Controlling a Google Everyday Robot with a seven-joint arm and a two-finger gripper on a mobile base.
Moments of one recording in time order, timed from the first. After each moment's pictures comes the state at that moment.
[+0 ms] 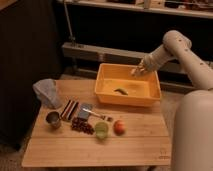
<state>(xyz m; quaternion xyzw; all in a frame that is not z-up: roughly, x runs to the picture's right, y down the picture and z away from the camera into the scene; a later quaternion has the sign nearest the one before) 0.180 -0.094 0.813 -0.33 0.11 0.88 0.33</state>
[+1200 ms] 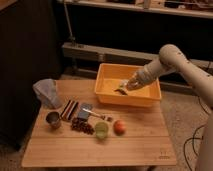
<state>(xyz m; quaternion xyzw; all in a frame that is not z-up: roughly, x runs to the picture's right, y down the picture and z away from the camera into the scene) 0.152 0.000 0.762 -0.42 0.10 0.83 0.36</state>
